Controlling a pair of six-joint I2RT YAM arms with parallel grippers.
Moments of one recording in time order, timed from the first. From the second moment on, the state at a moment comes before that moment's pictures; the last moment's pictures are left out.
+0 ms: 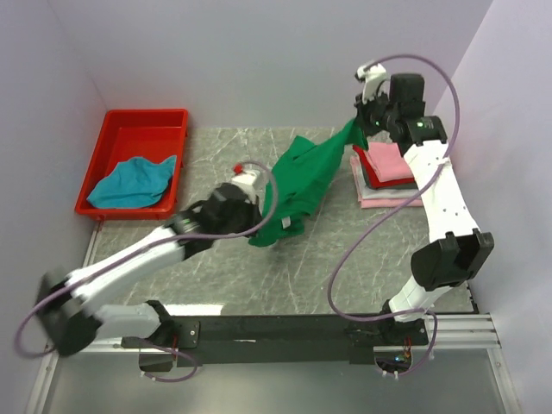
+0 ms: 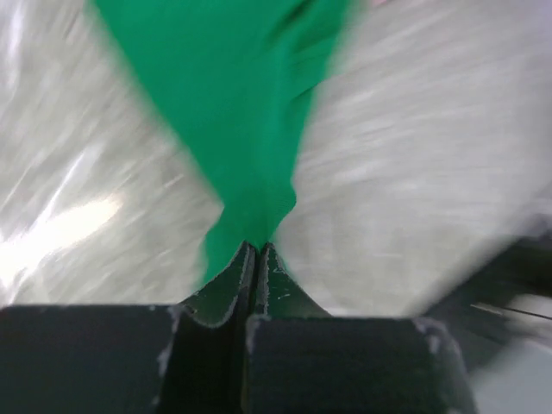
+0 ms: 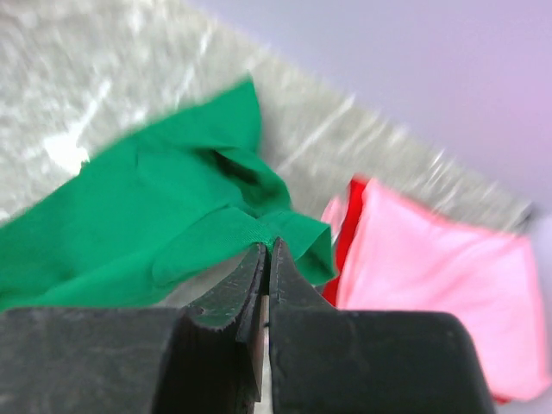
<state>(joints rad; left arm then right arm) -0.83 1.28 0.97 -0.36 -0.12 -0.45 0.13 1.64 1.81 -0.69 -0.25 -0.31</state>
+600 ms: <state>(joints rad) -1.14 0.96 0.85 -0.20 0.33 -0.66 0.29 1.45 2.04 -0.73 -0.22 -0.36</state>
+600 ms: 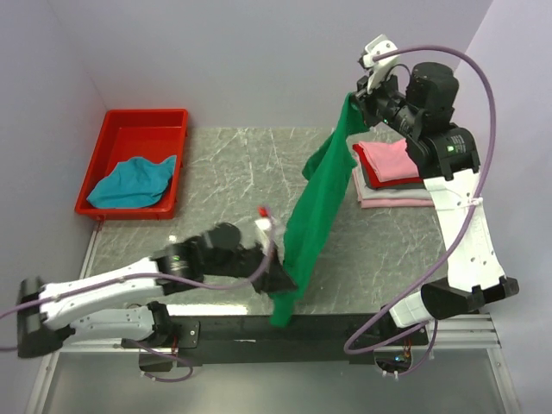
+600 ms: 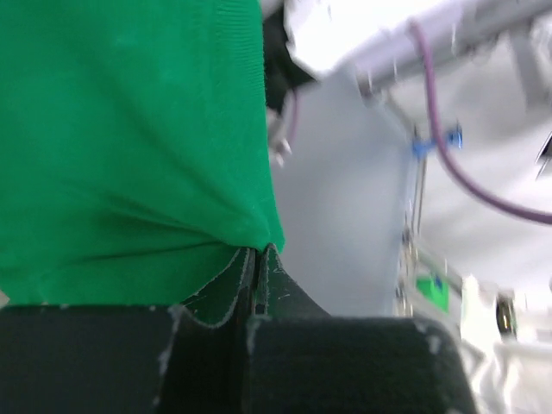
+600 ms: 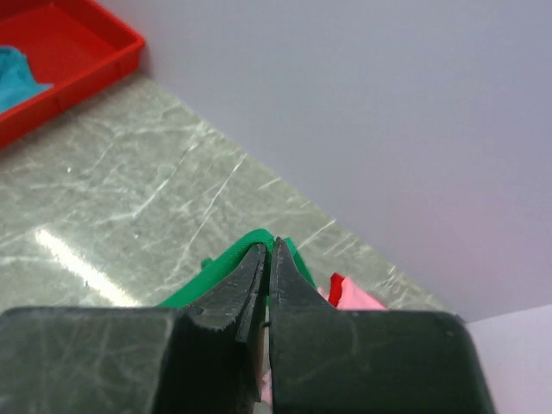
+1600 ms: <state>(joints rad) -1.32 0.97 0.85 -0.07 0.09 -0.61 0.55 1.52 2.02 -0.77 -0.31 -0.32</state>
